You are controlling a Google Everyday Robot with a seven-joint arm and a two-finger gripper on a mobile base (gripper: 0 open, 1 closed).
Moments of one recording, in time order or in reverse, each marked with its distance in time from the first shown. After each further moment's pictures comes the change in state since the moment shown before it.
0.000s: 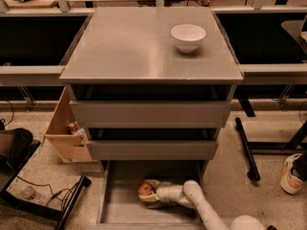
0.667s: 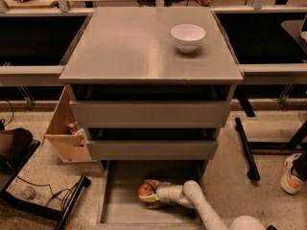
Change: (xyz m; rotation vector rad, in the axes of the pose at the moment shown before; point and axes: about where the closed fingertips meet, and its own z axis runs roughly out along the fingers) arm 0.000 0.002 0.001 -0.007 -0.001 -0.001
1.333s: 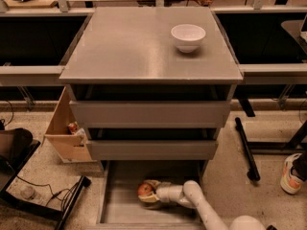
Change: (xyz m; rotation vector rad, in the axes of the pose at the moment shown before) arm 0.000 0.000 0.000 0.000 0.000 0.000
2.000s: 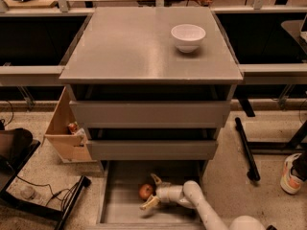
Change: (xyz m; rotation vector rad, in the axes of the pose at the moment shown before) arm 0.000 0.000 0.000 0.000 0.000 0.000
